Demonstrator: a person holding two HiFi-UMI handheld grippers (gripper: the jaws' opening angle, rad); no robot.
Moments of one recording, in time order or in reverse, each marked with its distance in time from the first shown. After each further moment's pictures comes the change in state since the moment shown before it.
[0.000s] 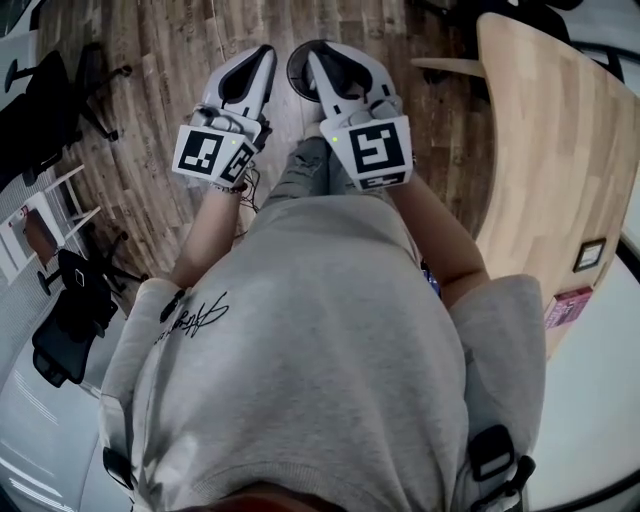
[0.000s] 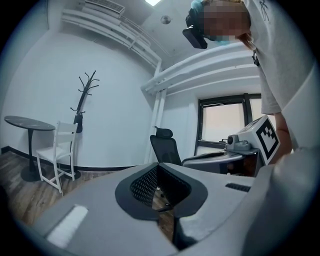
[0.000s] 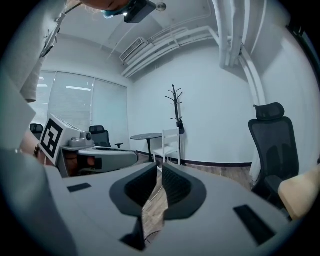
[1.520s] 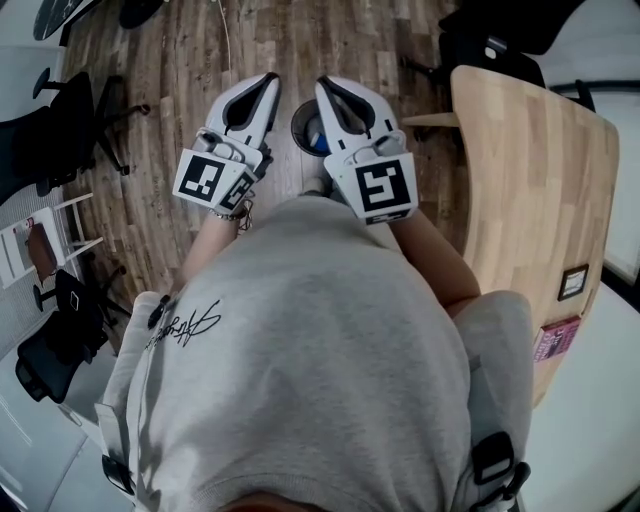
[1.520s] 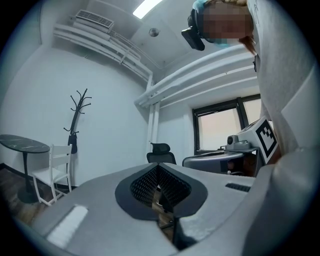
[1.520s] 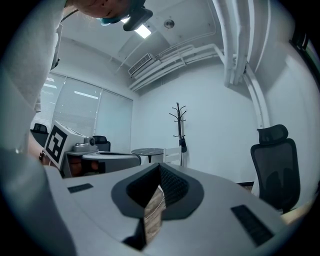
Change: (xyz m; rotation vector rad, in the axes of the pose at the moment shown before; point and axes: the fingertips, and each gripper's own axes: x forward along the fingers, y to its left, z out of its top) left arm -0.004 -0.024 0.107 0.098 -0.127 -0.018; right arm -0.038 0.000 0.108 -0.064 -0.120 0.023
